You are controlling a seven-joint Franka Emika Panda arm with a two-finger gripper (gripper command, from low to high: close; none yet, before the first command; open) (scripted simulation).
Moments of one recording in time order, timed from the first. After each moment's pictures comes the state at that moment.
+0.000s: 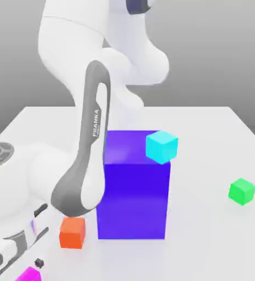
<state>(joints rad) -0.11 0.57 -0.24 -2.16 0.31 2.70 -0.87</state>
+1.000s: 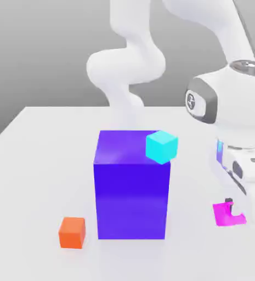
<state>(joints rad) 0.56 0.06 0.09 -2.56 0.05 2.66 -0.45</state>
